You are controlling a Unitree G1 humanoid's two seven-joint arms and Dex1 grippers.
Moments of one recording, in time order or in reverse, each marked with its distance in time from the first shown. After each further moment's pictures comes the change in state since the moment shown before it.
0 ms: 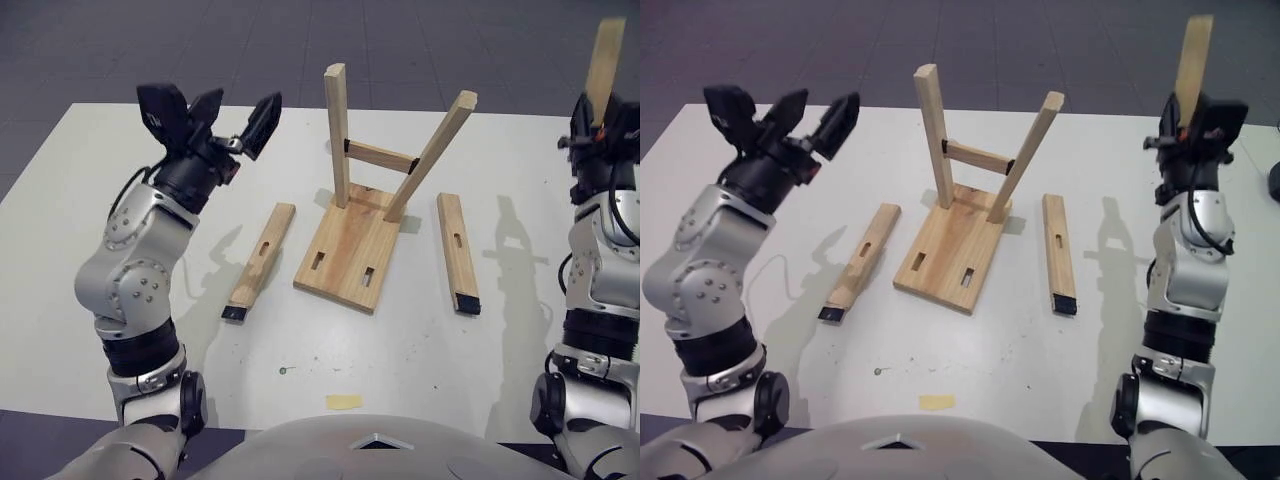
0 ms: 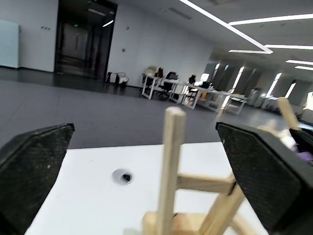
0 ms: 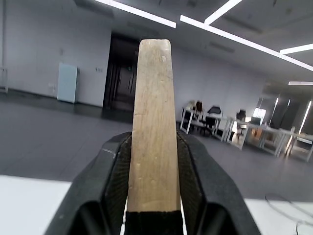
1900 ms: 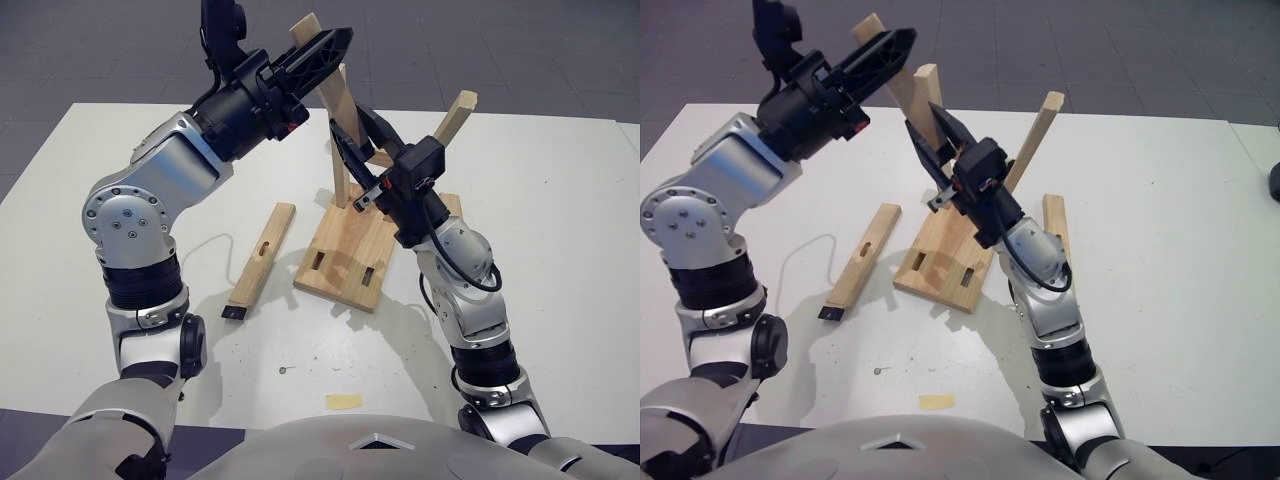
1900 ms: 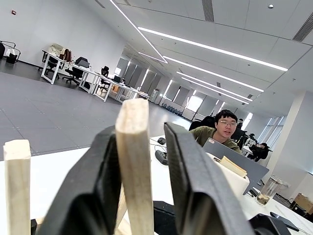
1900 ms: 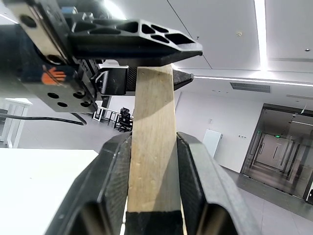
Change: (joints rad) left arm -0.232 0.042 -0.149 0.224 -0.366 0.099 0.097; right arm 0.135 0.318 0.536 -0.338 -0.070 -0.064 0.272
